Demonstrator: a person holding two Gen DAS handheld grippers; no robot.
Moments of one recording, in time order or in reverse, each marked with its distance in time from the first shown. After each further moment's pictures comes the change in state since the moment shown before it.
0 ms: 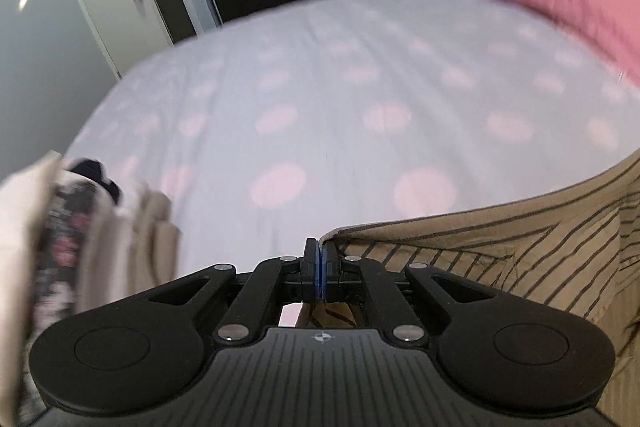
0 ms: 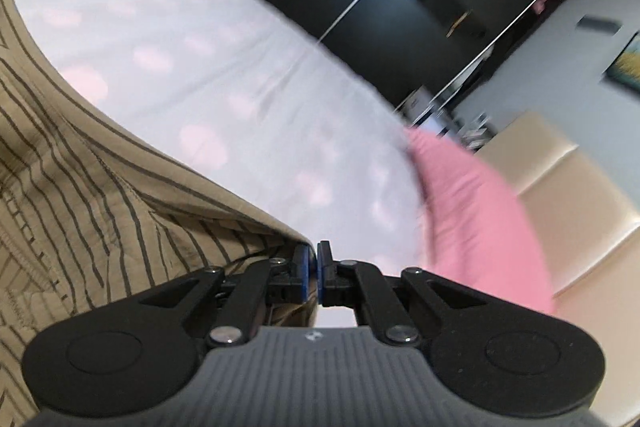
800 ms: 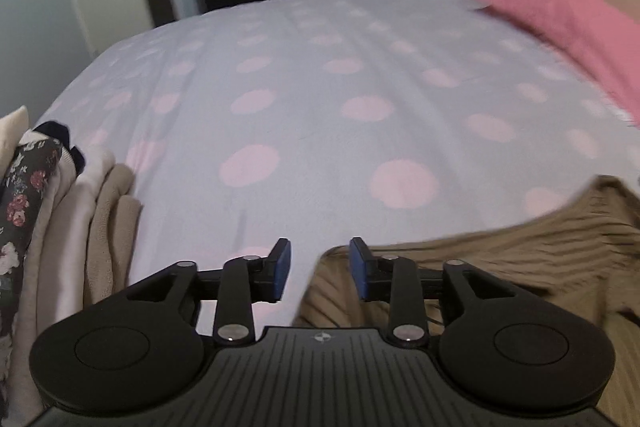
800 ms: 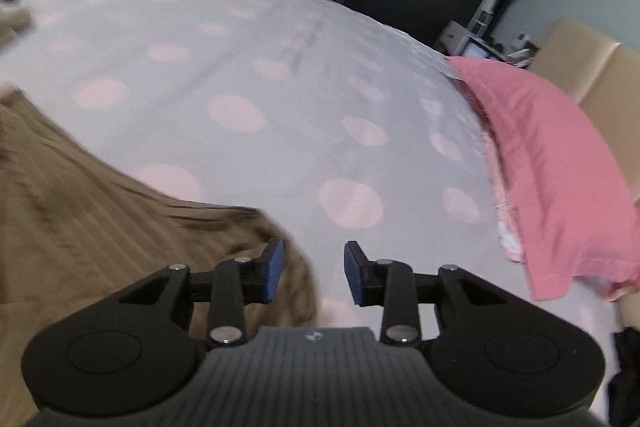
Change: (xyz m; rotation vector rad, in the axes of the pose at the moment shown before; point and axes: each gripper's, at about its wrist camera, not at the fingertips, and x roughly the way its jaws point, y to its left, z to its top) left arm -0.008 0.013 -0.016 -0.066 -0.047 -0.149; right arm -0.028 -0.045 -0.038 0.247 0.035 0.259
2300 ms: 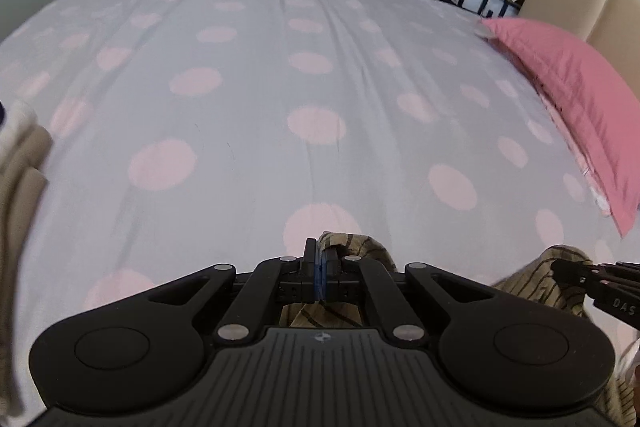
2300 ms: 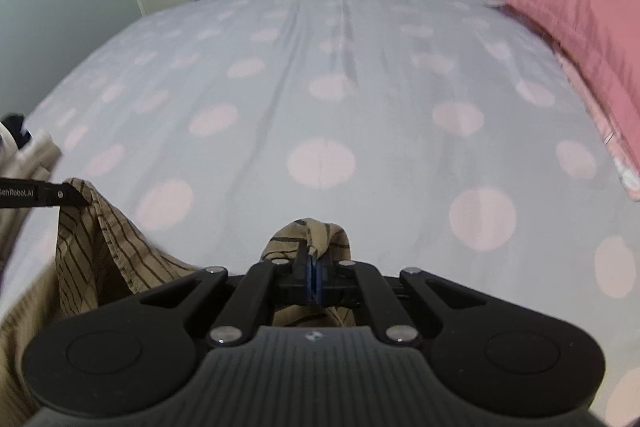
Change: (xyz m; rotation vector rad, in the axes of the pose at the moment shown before) left arm 0.089 -0.026 0.056 -0.265 0.091 -0.118; right arm 0.075 0.025 0.060 0.396 0.096 0.219
